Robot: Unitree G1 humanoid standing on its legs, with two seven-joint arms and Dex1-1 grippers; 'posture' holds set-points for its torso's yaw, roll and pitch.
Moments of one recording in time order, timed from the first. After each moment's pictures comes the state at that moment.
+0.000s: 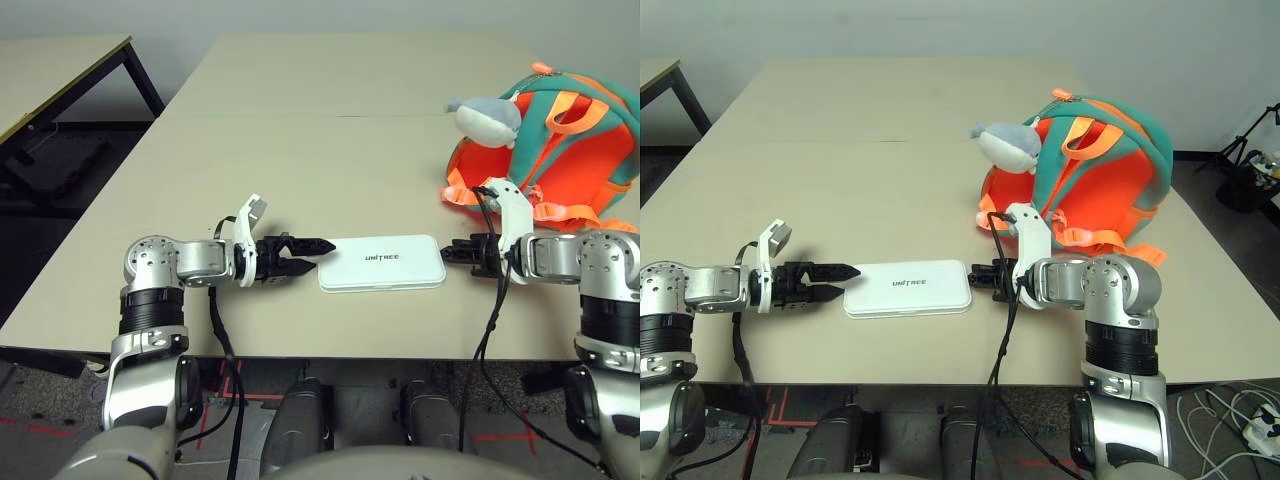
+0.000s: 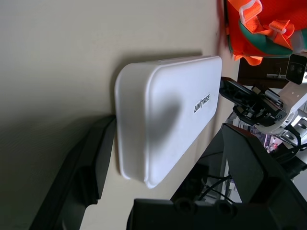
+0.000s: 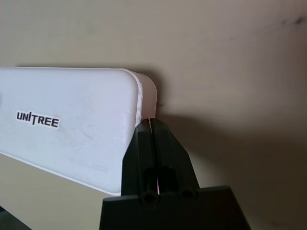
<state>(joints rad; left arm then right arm) -0.54 0.44 0.30 0.36 -1.25 1.60 -0.11 -0.52 -0.42 -0.21 -0.08 0.80 1.57 0.16</state>
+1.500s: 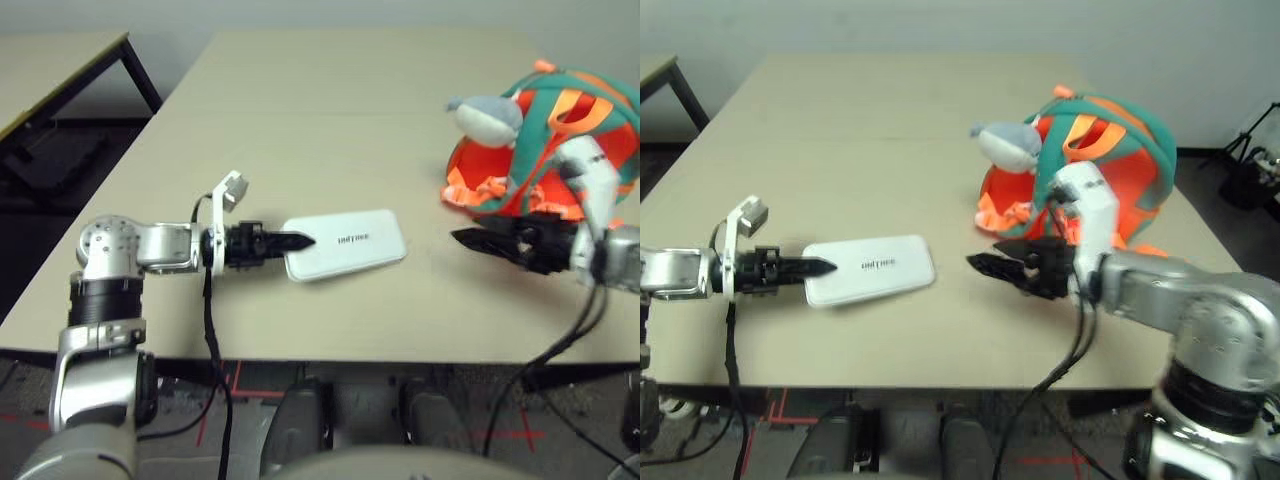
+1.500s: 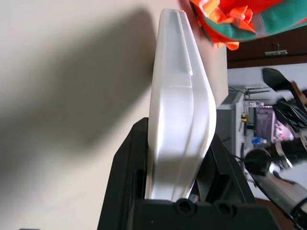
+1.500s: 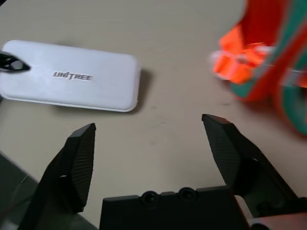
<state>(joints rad) -0.63 0.64 0.27 0.29 -1.30 1.59 -0.25 -0.29 -0.75 -0.67 -0.66 1.25 1.57 0.23</state>
